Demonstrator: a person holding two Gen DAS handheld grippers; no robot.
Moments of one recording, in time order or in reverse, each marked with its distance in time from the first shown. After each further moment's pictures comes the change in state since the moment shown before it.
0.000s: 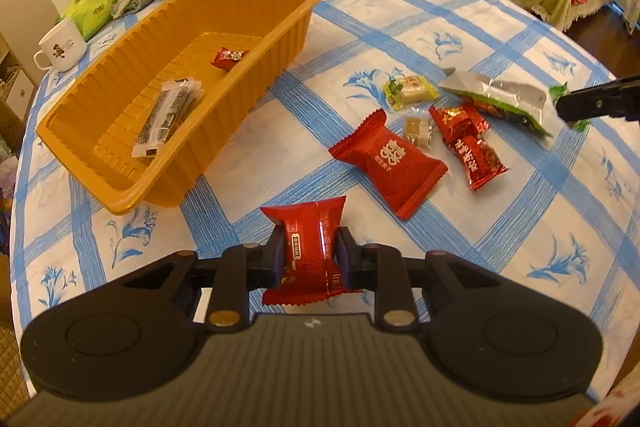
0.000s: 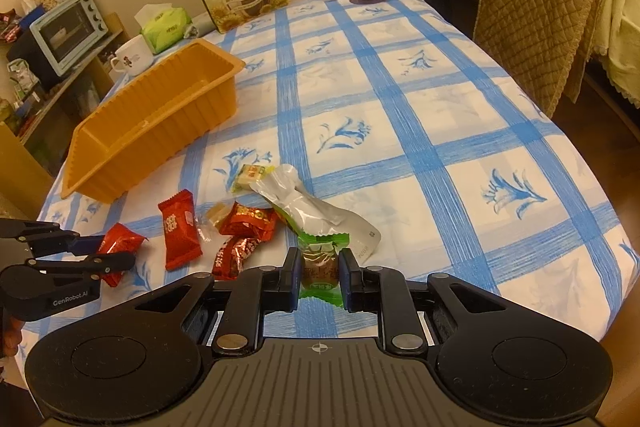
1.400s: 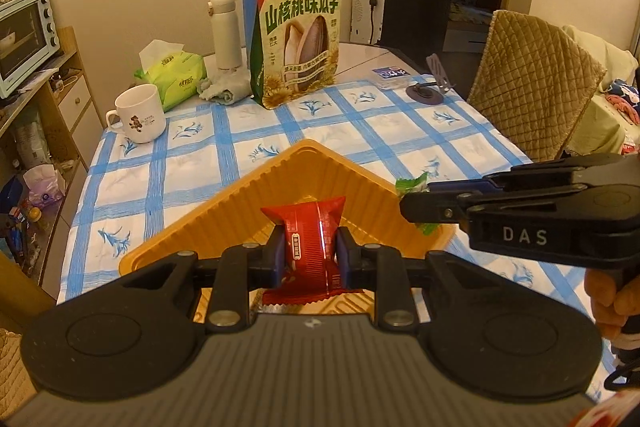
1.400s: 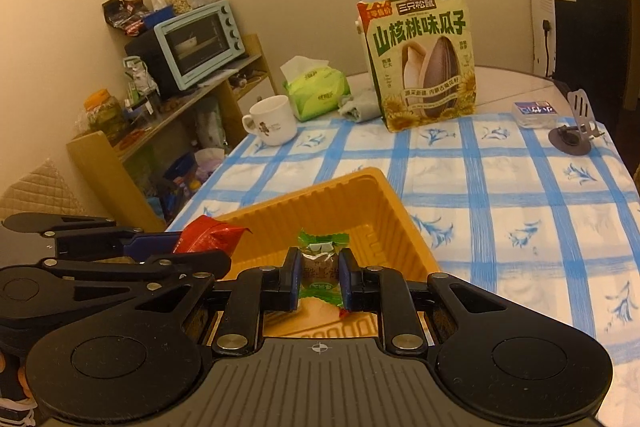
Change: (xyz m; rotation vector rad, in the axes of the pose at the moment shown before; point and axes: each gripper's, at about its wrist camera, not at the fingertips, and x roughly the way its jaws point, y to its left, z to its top) left arm -0.021 0.109 0.134 -0.283 -0.224 0.083; right arm 0.101 0.125 0.177 -0.281 -0.119 0.326
